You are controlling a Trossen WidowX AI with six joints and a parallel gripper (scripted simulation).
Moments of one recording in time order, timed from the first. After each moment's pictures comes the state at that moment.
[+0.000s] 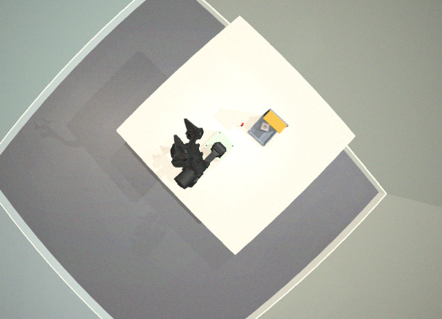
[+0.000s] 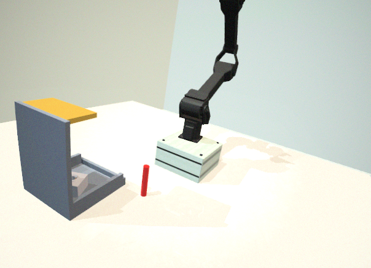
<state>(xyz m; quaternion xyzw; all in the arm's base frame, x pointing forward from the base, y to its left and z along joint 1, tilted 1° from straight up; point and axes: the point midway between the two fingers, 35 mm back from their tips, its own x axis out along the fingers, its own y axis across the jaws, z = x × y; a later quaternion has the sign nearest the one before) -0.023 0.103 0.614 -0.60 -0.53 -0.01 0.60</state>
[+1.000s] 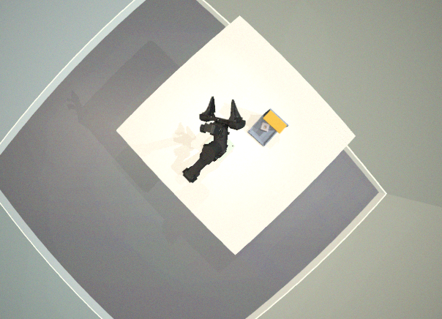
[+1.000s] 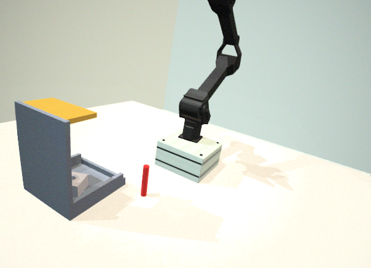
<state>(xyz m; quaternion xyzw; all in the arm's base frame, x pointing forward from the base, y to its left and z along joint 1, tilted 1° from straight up) 0.137 0.072 0.541 -0.21 -0.30 0.21 0.91</state>
